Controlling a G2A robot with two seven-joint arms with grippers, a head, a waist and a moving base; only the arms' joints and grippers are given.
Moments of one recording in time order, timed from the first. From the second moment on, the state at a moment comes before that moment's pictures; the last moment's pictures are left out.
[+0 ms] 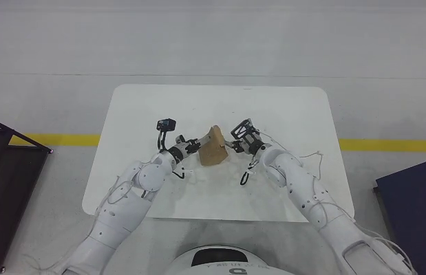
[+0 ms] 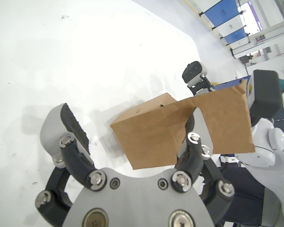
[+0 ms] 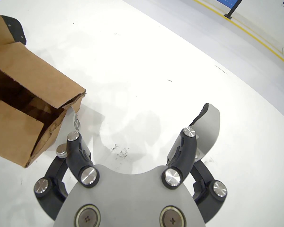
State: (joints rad) left arm 1.34 -1.20 -1.10 -1.46 0.50 -0.04 -0.37; right arm -1.14 -1.26 0.90 -1.17 -1.34 -0.22 0.03
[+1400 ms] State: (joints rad) left arm 1.30 -1.22 -1.06 -1.36 0.59 -0.01 -0.35; right arm -1.31 -1.21 1.13 -1.42 -1.33 -0.33 0.06
